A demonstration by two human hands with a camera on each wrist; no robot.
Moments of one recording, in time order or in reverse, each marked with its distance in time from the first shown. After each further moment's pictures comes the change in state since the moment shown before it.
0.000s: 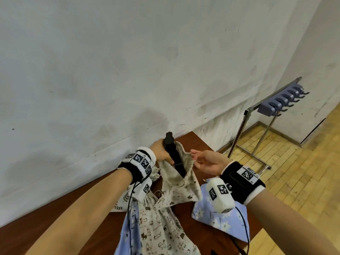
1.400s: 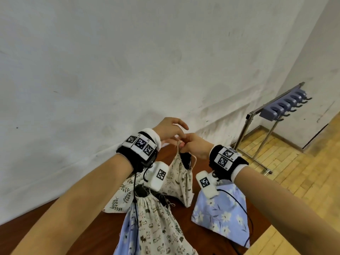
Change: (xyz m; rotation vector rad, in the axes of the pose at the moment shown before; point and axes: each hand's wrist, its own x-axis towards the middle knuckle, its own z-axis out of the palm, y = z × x) left_hand -0.016 0.066 -0.050 -0.677 0.002 0.049; right_hand 0.011 -0.018 0.058 -1.159 -0.215 -0.522
